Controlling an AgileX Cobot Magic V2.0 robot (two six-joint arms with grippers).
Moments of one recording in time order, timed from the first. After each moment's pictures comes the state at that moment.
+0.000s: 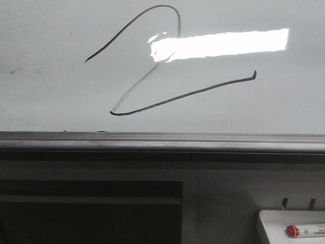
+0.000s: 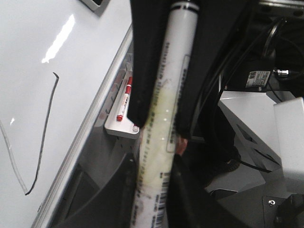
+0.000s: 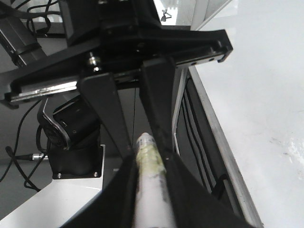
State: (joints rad) left arm -0.75 0.76 -0.91 -0.60 0.93 0.85; right arm 1.08 1.05 -0.95 0.87 0.39 -1.07
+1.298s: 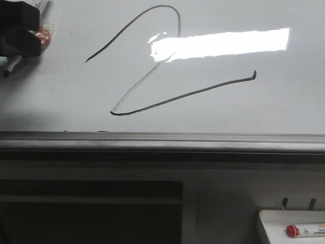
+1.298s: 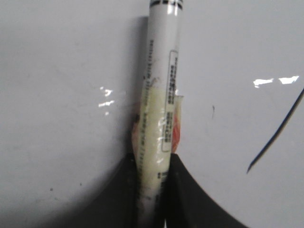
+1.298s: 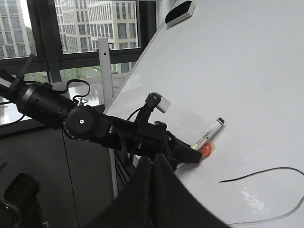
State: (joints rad) left arm -0.50 1.20 -0.57 -0.58 -0.21 0.38; right arm 0.88 0.55 -0.66 0.99 0.20 -0.98
